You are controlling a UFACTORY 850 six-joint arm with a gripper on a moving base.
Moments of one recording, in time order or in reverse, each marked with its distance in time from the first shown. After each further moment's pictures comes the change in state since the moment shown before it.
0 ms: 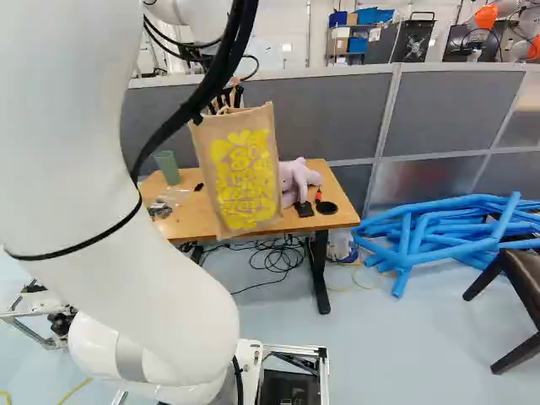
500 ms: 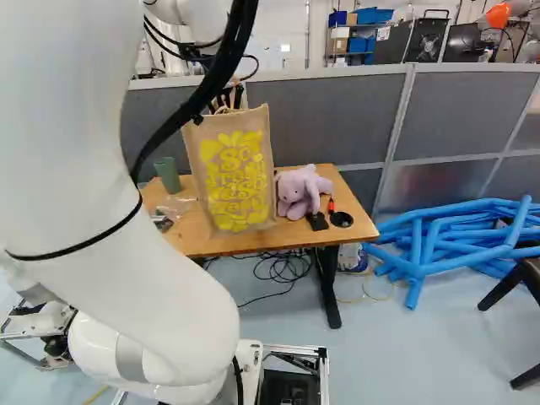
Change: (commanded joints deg) arm 0.0 0.0 0.0 0.0 0.0 0.0
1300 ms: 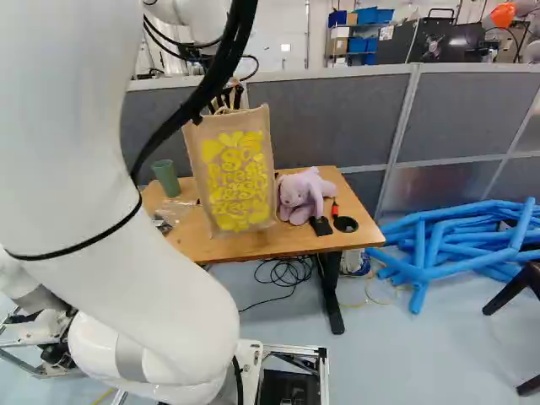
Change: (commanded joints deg) arm 0.0 -0.1 -0.1 0.0 0.2 0.0
